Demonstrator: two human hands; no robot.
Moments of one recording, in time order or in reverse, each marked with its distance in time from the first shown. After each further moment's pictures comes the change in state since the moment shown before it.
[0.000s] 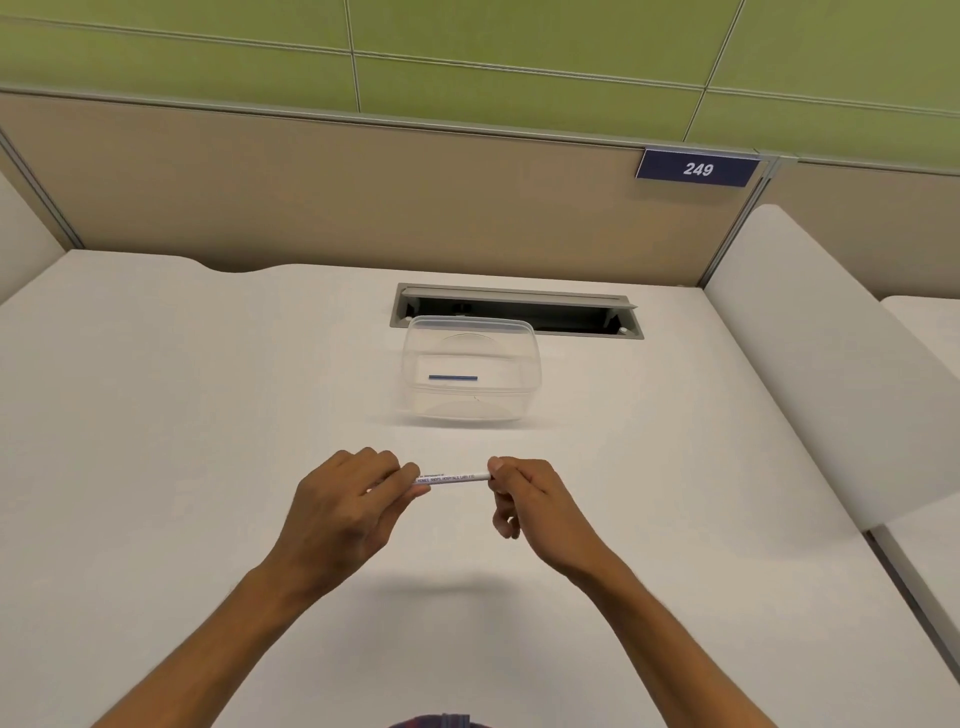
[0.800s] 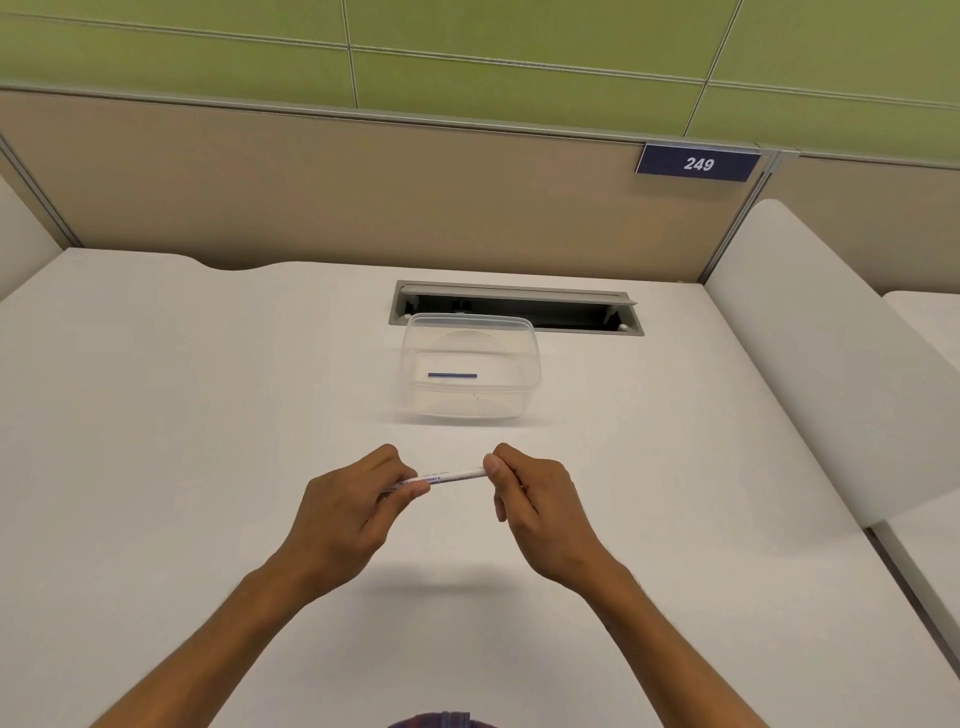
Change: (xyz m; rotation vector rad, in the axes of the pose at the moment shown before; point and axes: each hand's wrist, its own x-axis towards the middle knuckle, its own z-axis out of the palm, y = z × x) left_hand 0.000 0.004 0.001 -0.368 -0.121 -0.279; right_hand -0.003 0.003 0.002 -0.384 0.130 -0.309
